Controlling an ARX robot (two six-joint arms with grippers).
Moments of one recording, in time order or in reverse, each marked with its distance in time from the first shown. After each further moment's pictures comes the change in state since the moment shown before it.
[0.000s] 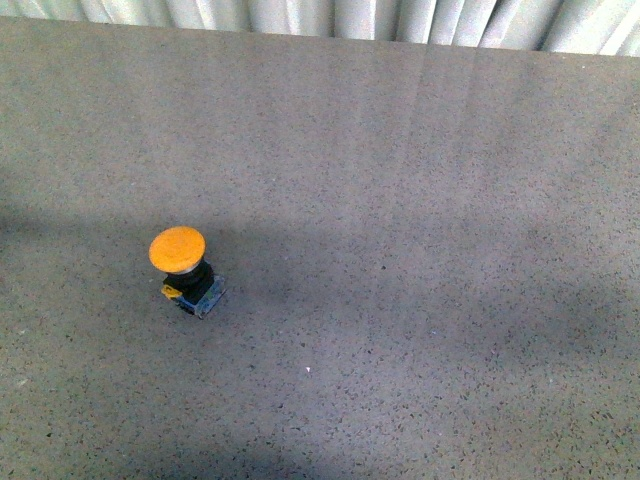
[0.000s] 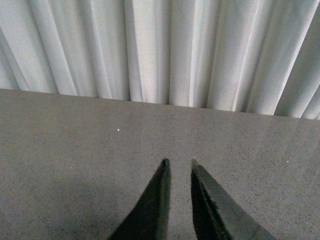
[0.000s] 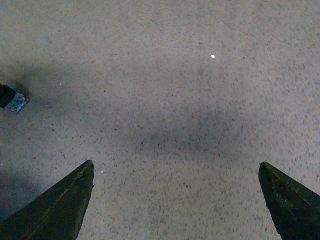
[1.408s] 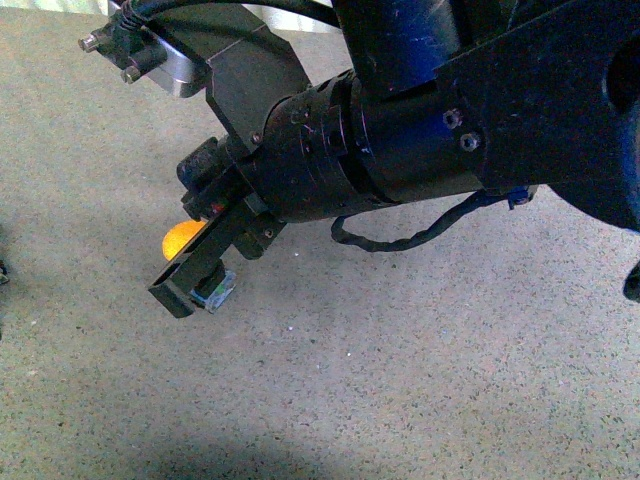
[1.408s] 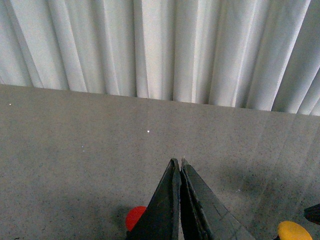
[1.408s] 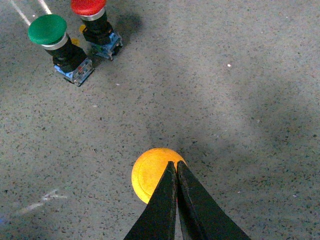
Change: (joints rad) left arm 0.000 -0.631 -0.140 -0.473 -0.002 0.004; right arm 0.483 1.350 0.711 0.594 -0.322 -0.392
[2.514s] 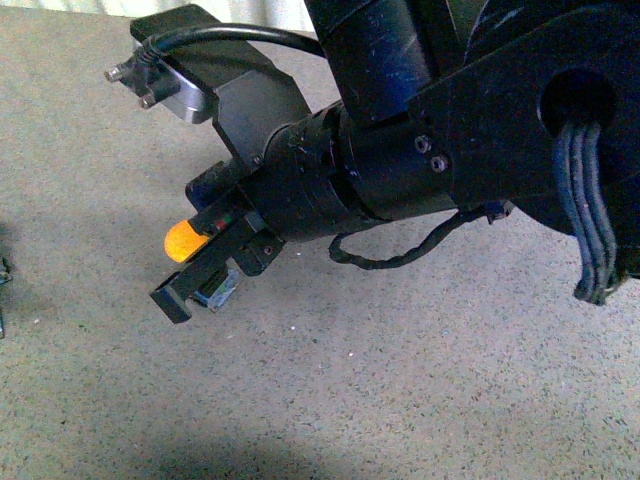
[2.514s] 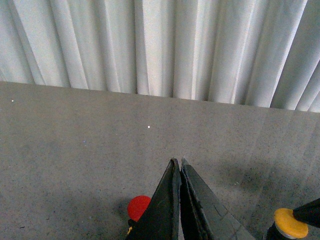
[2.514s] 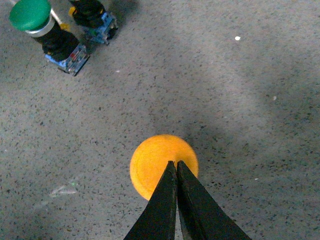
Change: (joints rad) left arm 0.001 -0.201 0.000 -0.219 0.000 0.000; right arm -0.006 0.043 0.026 -0.037 0.011 0.066
